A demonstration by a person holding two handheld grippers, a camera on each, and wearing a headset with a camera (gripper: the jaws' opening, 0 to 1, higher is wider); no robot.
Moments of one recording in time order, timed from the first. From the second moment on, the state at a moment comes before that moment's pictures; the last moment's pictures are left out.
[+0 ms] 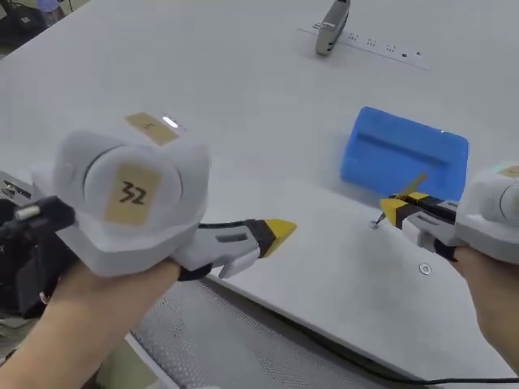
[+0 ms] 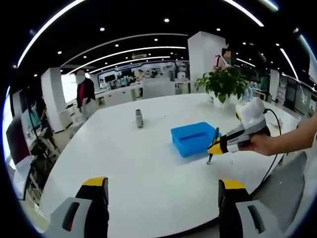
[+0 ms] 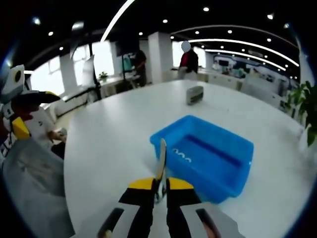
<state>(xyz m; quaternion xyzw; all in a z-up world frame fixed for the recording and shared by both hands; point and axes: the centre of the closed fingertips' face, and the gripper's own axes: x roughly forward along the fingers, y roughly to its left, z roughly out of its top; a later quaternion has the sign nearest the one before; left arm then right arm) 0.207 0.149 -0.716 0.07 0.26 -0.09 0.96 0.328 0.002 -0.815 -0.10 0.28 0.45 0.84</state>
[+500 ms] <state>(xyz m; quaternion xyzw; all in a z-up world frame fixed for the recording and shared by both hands) 0.206 0.153 -0.715 0.07 0.26 -0.08 0.96 0.329 0.007 -0.815 -0.10 0.28 0.45 0.84</state>
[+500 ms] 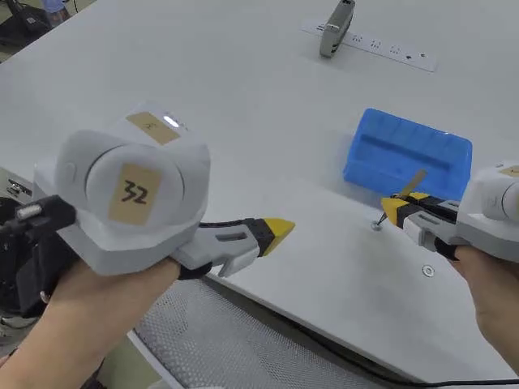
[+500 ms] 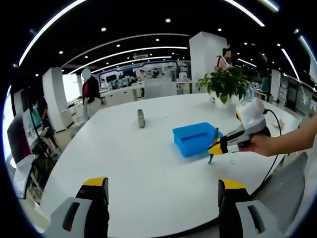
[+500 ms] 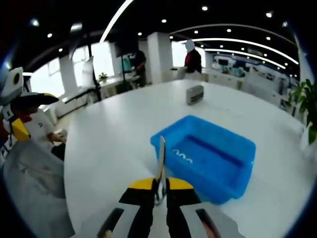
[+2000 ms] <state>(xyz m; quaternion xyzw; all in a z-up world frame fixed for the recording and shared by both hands) 0.204 0.159 -0.699 0.07 0.25 -0.08 0.96 0.393 0.005 -0.744 -0.09 0.21 0.43 0.87</state>
